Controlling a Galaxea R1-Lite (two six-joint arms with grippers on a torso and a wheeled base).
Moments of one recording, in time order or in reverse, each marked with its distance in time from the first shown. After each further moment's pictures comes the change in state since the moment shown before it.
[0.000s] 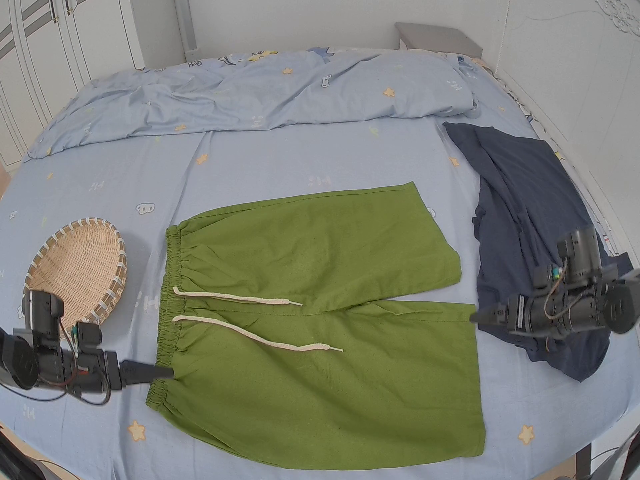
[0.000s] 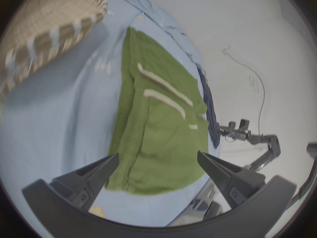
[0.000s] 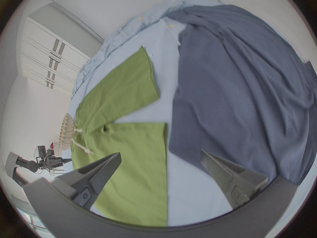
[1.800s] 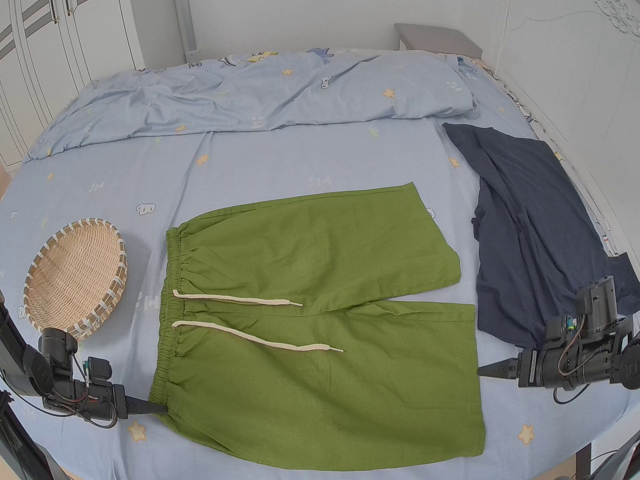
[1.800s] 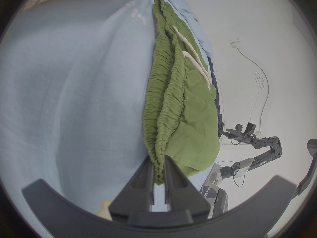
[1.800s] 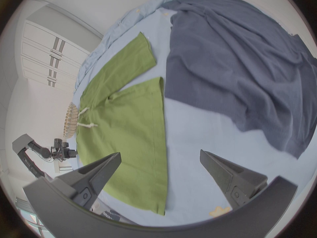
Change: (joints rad) left arm 0.117 0.273 0.084 -0.015 -0.061 0.257; right arm 0.043 -0.140 0.343 -0.154 0.017 0.058
